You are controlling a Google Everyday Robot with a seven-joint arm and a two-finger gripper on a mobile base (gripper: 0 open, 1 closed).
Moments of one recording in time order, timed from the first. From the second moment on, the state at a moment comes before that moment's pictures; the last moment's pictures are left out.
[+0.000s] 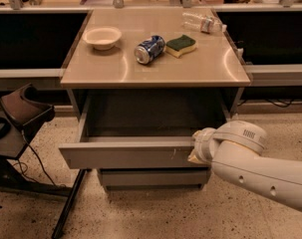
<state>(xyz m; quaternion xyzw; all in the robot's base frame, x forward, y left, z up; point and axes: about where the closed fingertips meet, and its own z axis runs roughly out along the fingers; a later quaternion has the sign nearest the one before) 0.544 -0.158 0.652 -0.57 0.74 -0.16 0.30</state>
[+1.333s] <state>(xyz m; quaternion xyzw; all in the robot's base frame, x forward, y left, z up) 0.508 -0.157 0.656 -0.58 0.73 -0.16 0.32</state>
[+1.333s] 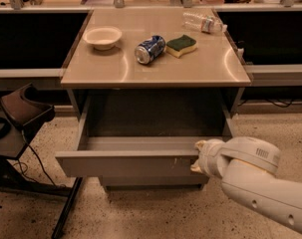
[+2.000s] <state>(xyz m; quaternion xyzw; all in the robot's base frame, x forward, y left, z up) 0.478 -0.146 0.668 -0.59 0.71 -0.16 0.34</state>
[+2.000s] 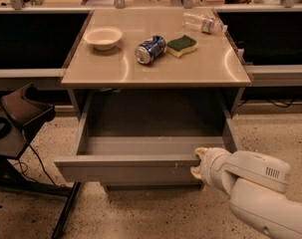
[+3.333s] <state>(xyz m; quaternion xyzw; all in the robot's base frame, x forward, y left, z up) 0.440 -0.153 0.666 -0.59 0.71 -0.15 0.35</state>
